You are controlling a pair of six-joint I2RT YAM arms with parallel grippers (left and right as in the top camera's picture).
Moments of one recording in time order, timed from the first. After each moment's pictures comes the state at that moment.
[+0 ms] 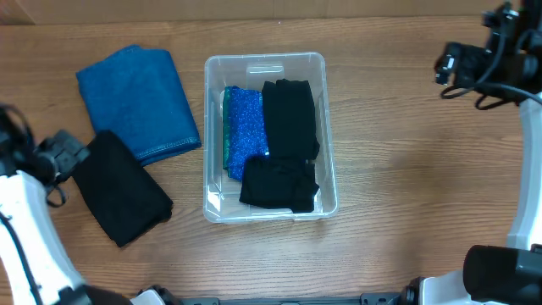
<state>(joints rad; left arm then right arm) 0.63 1.44 1.30 -1.05 0.01 -0.31 -0.22 1.67 1.87 -1.20 -0.15 0.07</state>
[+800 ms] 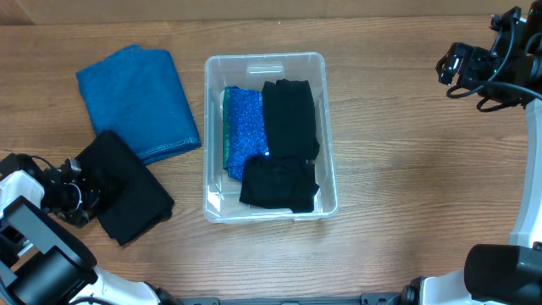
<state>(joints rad) 0.77 1.84 1.08 -0.85 0.41 0.05 -0.25 1.67 1.85 -1.19 -0.22 0.10</state>
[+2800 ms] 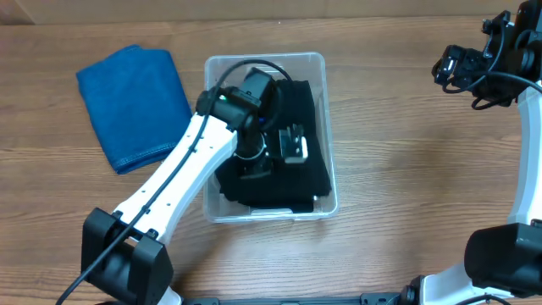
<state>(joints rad) -0.52 1.75 1.53 -1.23 0.23 0.97 -0.25 1.74 1.85 -1.19 -0.20 0.10</state>
